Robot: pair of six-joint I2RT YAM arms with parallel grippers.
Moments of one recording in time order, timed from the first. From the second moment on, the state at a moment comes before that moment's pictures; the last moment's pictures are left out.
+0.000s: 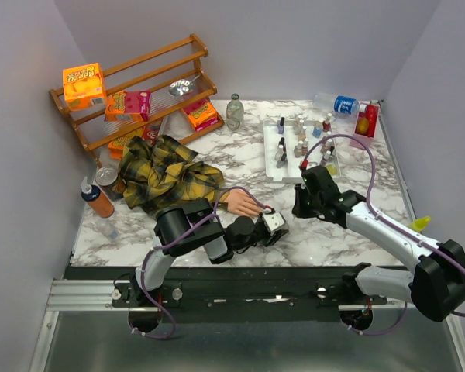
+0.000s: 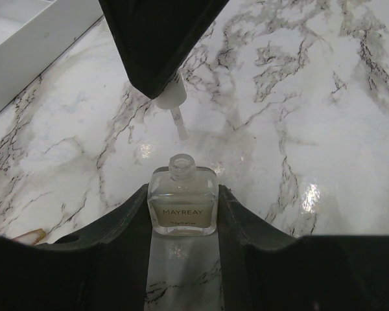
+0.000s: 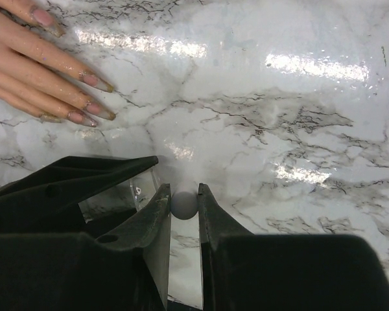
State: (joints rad) left arm -1.10 2.09 0.62 1.33 0.04 0.04; right arm 0.55 1.18 0.73 -0.47 0.09 0.38
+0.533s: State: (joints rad) left arm -1.11 2.09 0.62 1.33 0.03 0.05; right arm 0.55 1.18 0.73 -0.47 0.09 0.38
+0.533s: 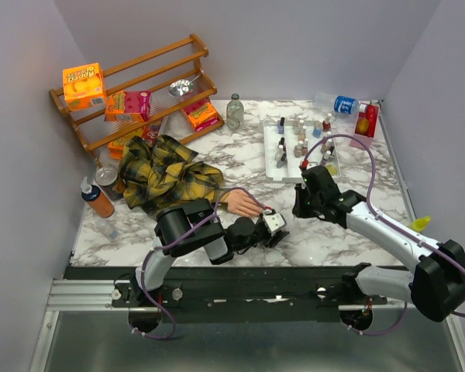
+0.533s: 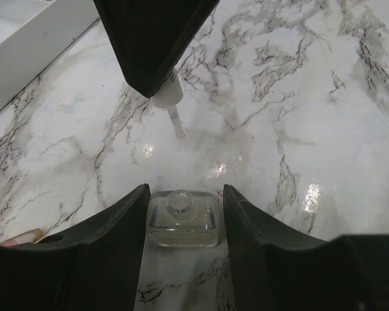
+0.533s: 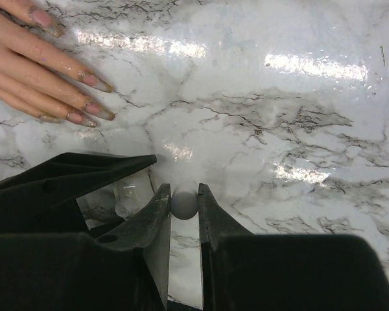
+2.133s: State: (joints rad) left arm -1.08 1.24 0.62 0.23 -0.61 -0.44; right arm 0.55 1.08 0.88 -0.54 0.10 0.34
